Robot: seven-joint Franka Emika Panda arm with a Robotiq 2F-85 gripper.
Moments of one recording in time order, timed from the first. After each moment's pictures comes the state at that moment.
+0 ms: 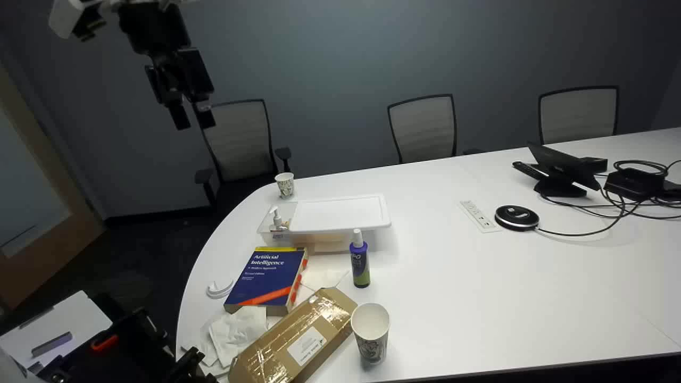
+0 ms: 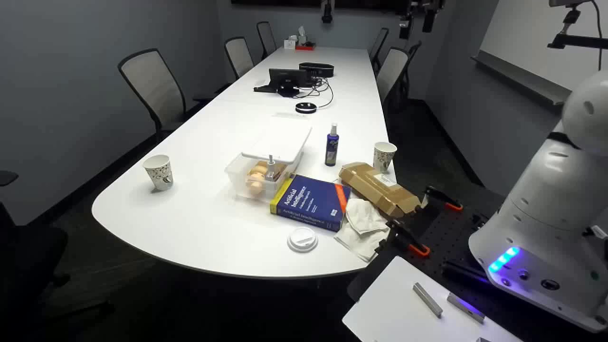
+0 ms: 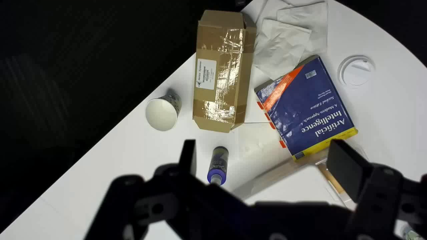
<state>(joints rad) -0.11 -0.62 -0.06 -2.40 -0.16 1.82 -0.03</state>
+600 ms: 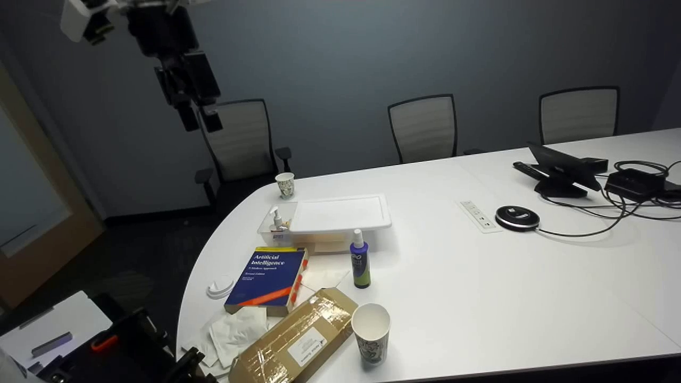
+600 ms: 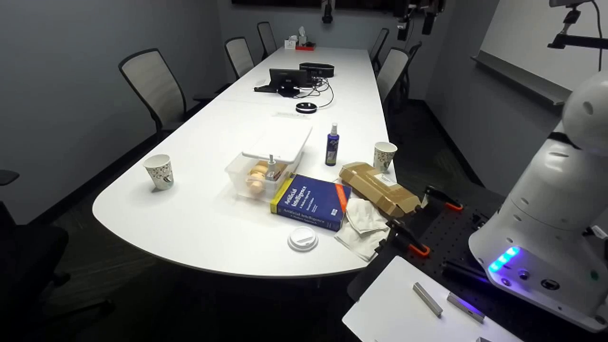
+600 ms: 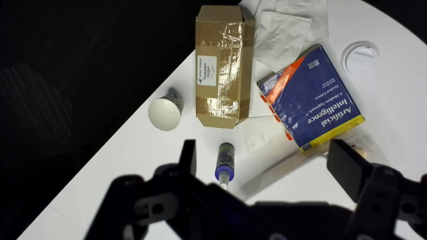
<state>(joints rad) -0.12 -0.59 -0.09 -2.40 -0.16 1.86 0.01</state>
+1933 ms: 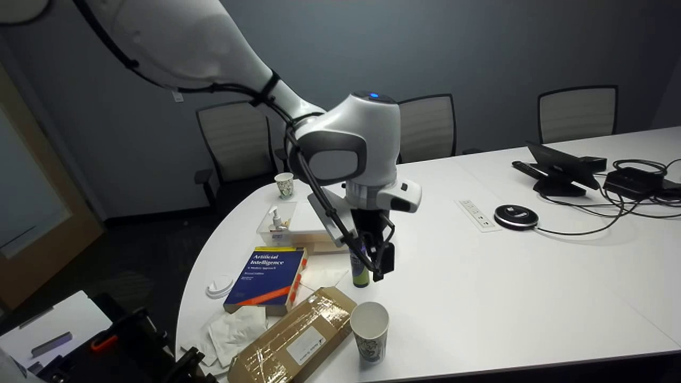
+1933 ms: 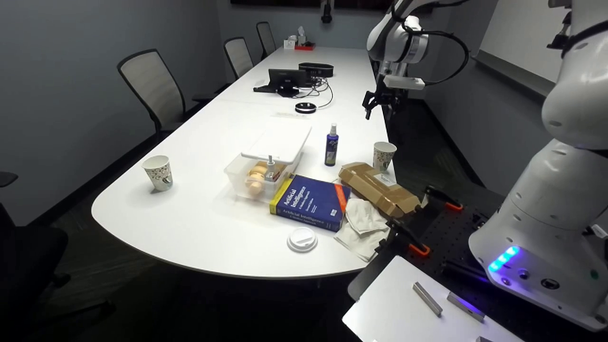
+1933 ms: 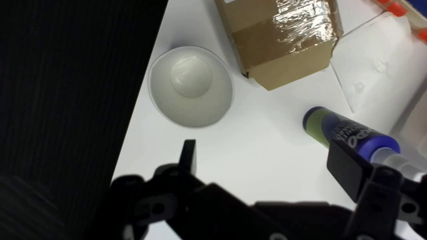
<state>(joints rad) -0.37 0.48 -0.21 -2.00 0.27 2.44 -0.19</state>
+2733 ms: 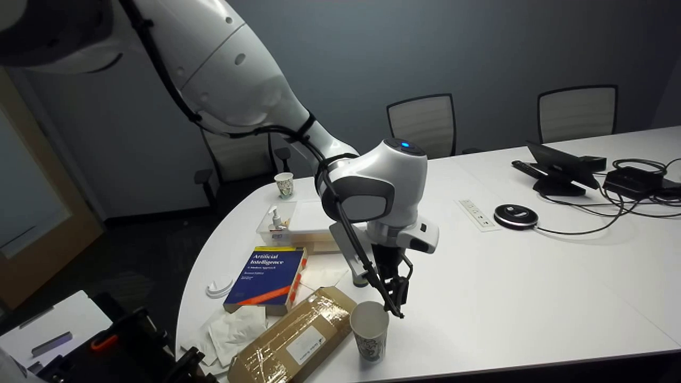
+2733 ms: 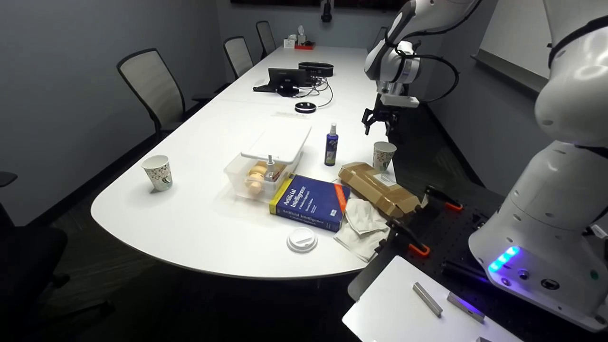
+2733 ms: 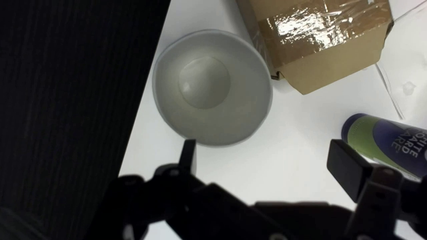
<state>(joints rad) -0.48 0.70 -0.14 -1.83 0.27 2.42 -0.19</state>
